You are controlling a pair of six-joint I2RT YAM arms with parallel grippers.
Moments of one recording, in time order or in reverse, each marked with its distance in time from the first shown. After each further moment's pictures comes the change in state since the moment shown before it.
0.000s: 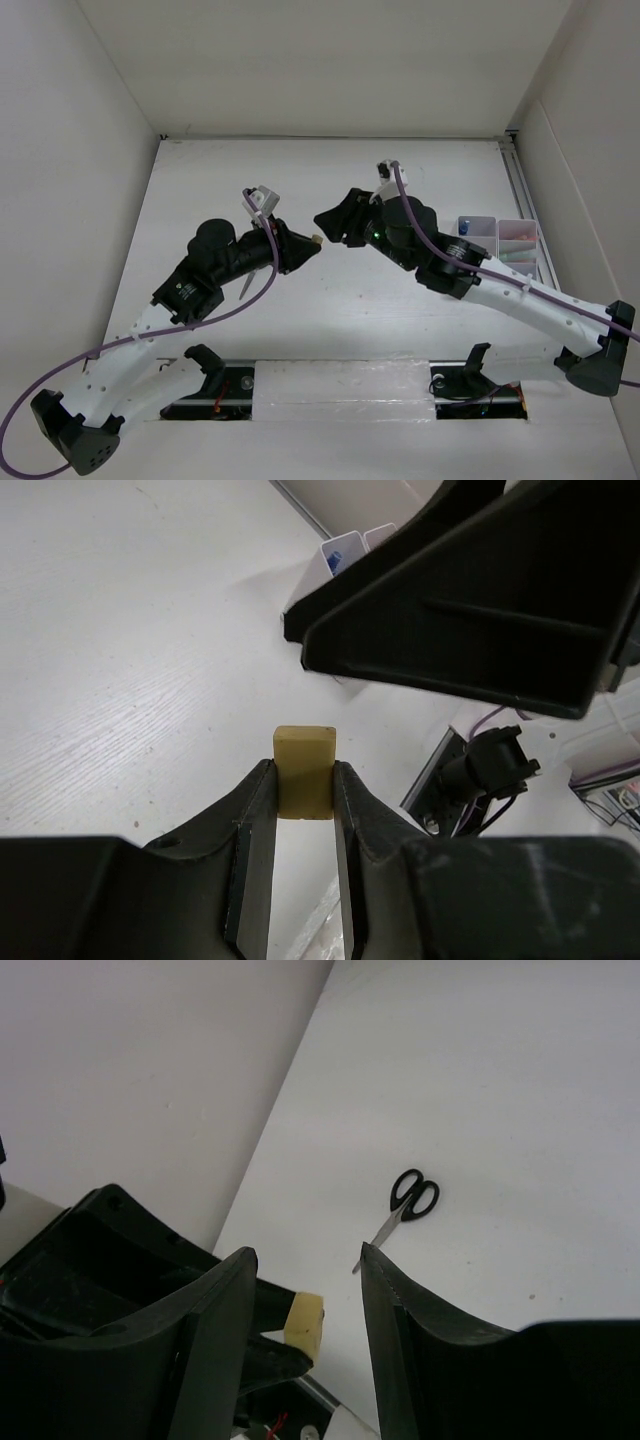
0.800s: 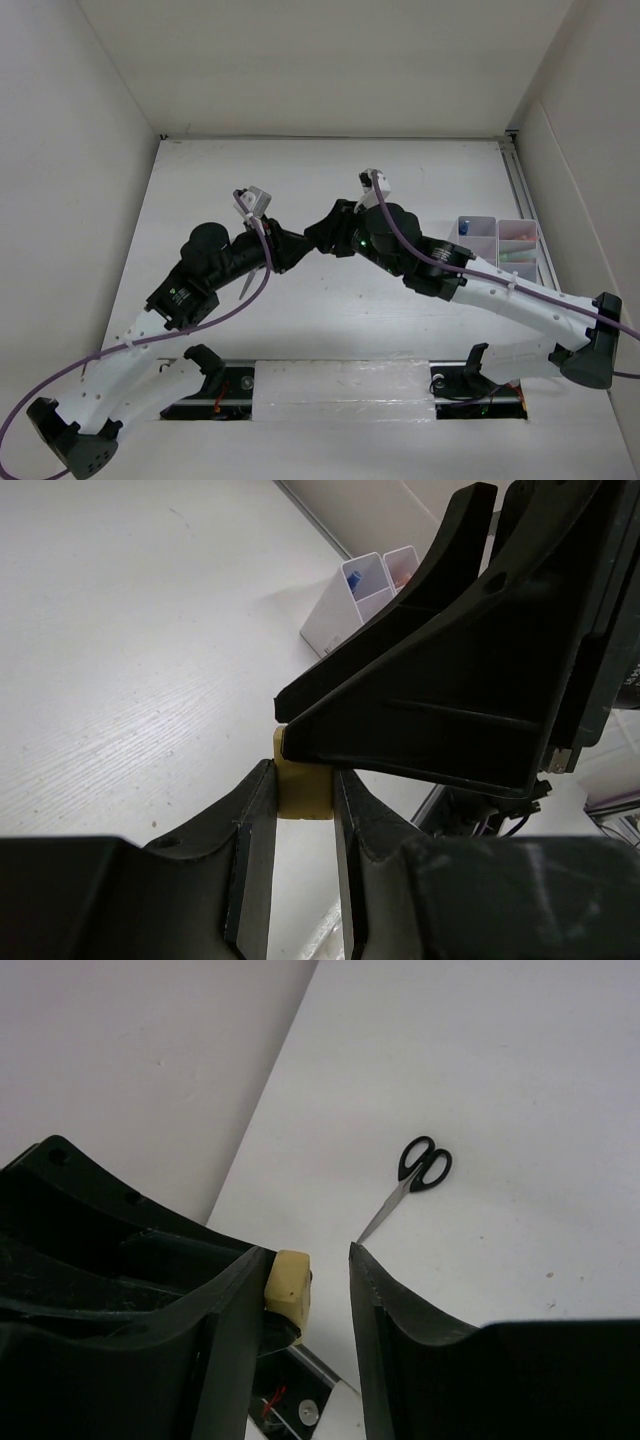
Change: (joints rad) left arm 0.000 -0.042 0.000 -0.022 -0.069 -0.001; right arm 0.055 0.051 0.000 -0.001 -0.020 0.004
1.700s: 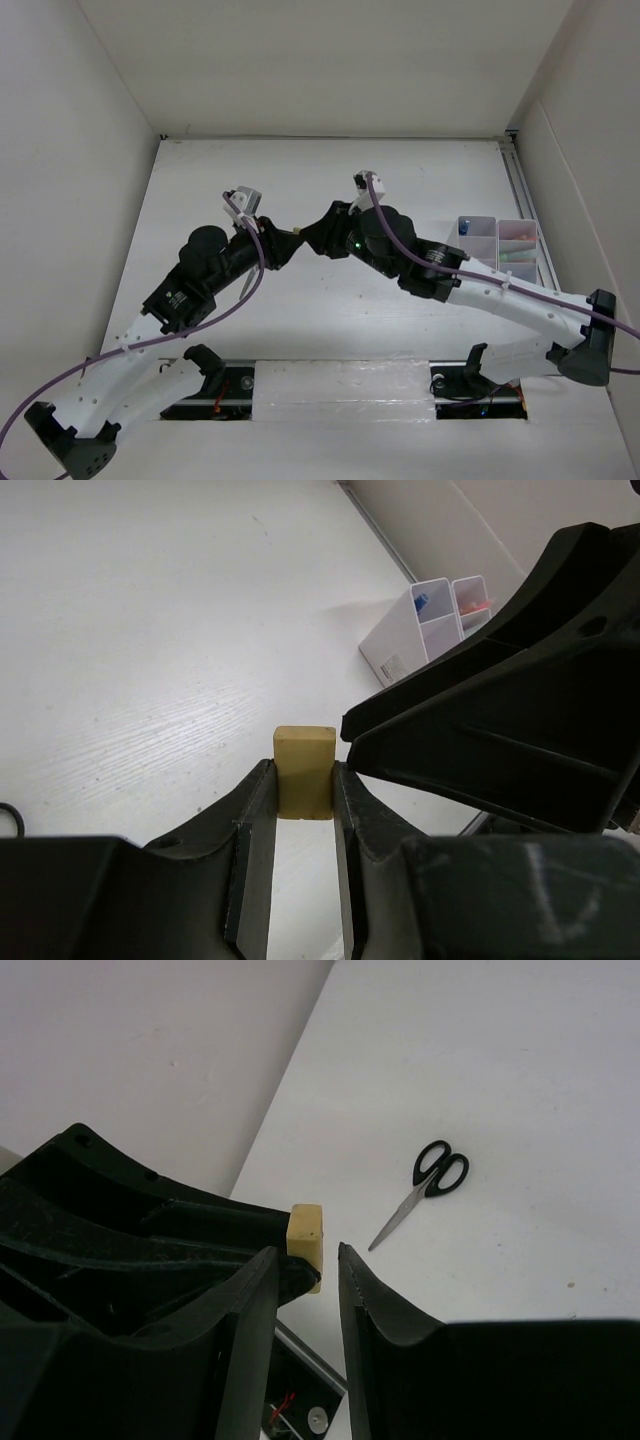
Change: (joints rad) left arm -0.007 -0.027 -0.001 -0.055 -0.176 -0.020; right arm 0.026 0.017 -0.001 0.035 -0.013 0.010
